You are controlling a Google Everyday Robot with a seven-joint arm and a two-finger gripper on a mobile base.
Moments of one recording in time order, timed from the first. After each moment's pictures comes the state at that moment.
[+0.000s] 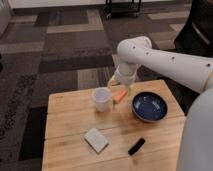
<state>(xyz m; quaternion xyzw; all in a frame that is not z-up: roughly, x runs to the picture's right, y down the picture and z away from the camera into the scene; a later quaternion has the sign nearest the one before) 0.086 -0.006 0.752 -0.23 0.22 0.80 0.51</state>
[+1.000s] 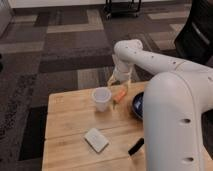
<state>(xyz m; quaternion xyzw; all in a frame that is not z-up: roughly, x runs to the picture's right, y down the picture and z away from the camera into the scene) 0.081 0.002 0.847 -0.23 0.27 0.79 0.50</state>
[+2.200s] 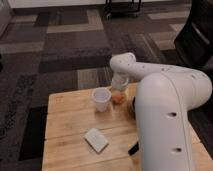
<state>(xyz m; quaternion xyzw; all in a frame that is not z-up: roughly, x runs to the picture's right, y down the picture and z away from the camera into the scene) 0.086 0.044 0.891 -0.21 0.29 0.79 0.50</state>
